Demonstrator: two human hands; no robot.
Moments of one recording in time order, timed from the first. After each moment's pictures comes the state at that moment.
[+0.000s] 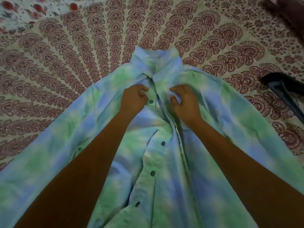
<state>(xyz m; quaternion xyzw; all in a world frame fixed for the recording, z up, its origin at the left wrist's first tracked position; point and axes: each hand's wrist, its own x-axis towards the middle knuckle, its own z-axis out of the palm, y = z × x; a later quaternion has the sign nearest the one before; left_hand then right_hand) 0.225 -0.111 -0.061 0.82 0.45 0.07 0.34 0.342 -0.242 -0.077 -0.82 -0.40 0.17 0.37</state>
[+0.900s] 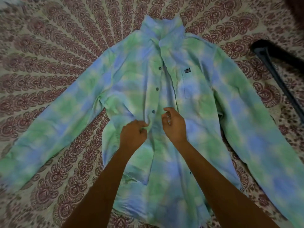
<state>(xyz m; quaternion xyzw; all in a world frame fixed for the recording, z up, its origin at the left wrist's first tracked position) 0.042 -0.307 -0.017 0.80 0.48 -0.06 0.35 0.167 -0.382 -0.043 -0.83 -0.26 0.28 0.41</state>
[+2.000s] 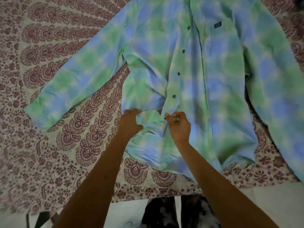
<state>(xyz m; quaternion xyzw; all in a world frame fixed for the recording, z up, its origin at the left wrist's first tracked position) -0.093 -0.355 -0.037 0.74 0.55 -0.20 0.33 0.036 -0.470 -0.071 -0.82 -0.08 0.38 0.42</state>
